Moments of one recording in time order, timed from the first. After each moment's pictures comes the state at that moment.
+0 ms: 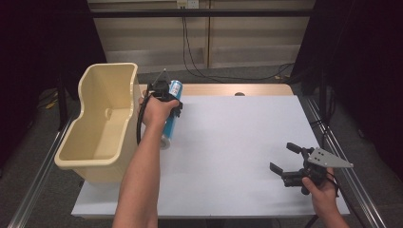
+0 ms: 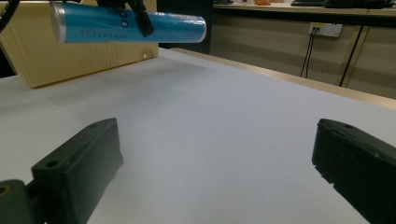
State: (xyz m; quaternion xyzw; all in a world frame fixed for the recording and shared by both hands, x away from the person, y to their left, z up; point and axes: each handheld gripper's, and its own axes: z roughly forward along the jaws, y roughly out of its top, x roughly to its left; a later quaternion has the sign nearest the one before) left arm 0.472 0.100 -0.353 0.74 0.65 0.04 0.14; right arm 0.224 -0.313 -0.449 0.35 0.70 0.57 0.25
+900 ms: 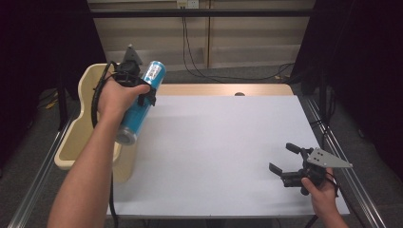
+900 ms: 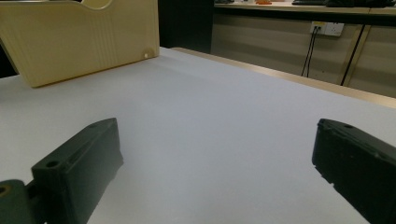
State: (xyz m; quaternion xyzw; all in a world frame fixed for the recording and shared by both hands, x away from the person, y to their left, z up) left arm 0.421 0.170 -0.248 0.76 0.63 0.06 0.17; right arm 0.223 -0.311 -0.449 0.35 0.70 0.57 0.25
